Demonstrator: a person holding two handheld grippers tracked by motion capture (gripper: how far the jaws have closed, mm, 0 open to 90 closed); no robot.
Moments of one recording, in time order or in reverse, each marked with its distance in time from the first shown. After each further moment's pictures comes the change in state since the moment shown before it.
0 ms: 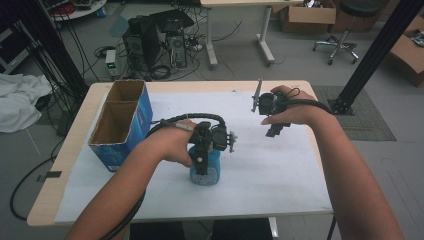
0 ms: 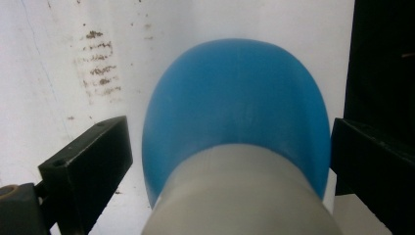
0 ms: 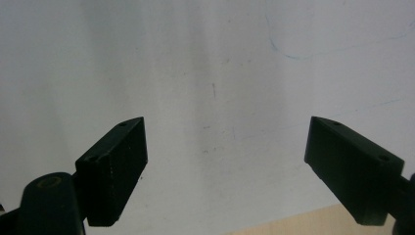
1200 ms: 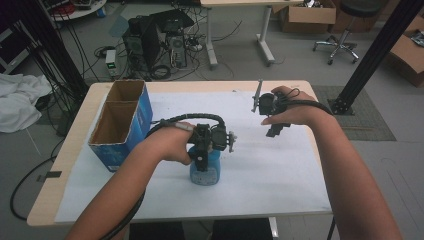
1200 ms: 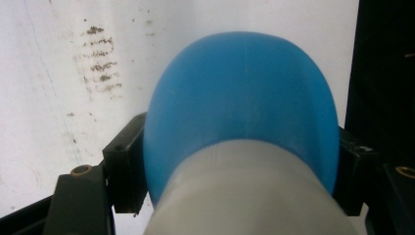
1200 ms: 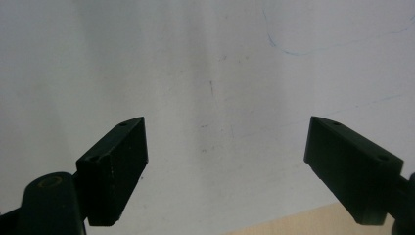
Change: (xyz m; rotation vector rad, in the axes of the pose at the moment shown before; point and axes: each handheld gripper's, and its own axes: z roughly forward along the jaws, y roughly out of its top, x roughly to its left) left arm 0.000 -0.001 0.001 0.007 0.008 -0.009; right arm -0.001 -0.001 0.003 0.005 -0.005 0.011
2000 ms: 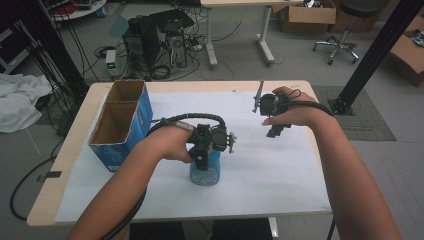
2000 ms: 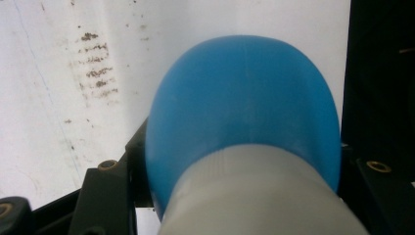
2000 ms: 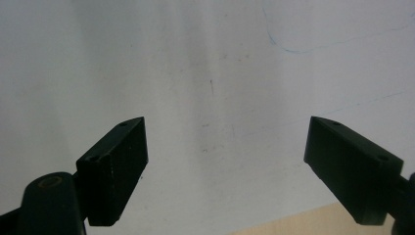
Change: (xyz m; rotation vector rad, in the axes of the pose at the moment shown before) left arm 0.000 0.001 0.000 -0.005 -0.017 0.034; right arm 0.001 -0.003 0.001 -0.007 -0.001 0.015
